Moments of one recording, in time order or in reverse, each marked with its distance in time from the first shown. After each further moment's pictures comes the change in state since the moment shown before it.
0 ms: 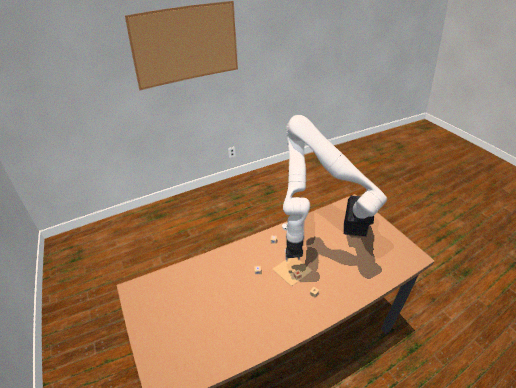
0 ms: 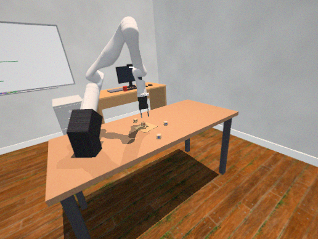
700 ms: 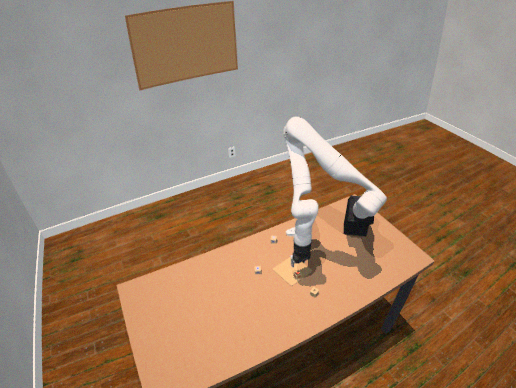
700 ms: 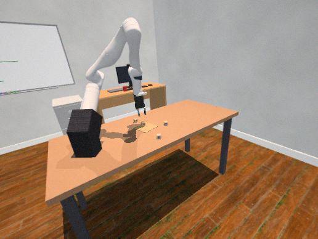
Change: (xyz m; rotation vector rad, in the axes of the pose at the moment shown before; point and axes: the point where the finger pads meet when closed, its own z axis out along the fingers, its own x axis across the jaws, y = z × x) arm 0.018 0.034 -0.003 -0.023 -0.010 -0.319
